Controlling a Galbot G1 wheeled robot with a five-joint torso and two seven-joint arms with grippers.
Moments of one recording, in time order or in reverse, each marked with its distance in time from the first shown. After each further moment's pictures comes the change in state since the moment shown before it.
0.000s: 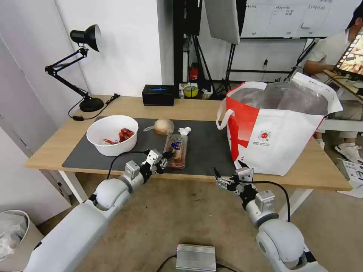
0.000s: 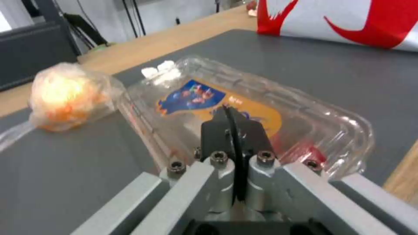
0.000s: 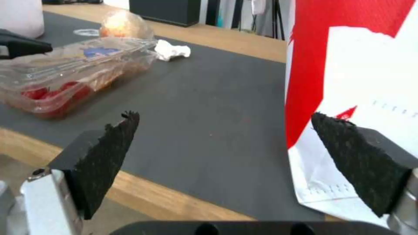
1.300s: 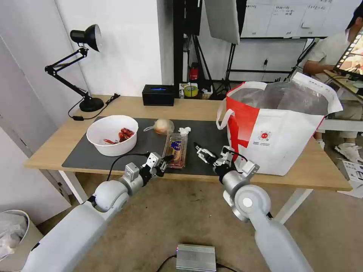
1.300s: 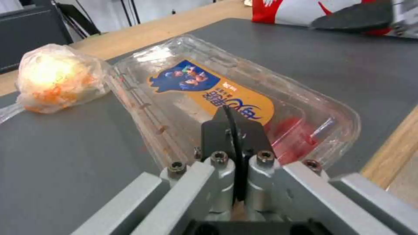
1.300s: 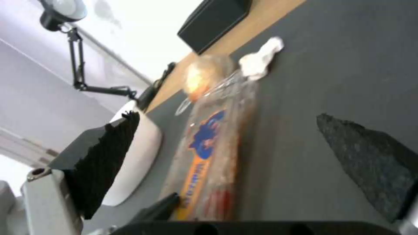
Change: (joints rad) left arm 0.017 0.020 0.016 -0.001 -0.019 -0.003 -0.004; right arm 0.383 0.098 -0.148 -0.257 0.962 -0.015 0.186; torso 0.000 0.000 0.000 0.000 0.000
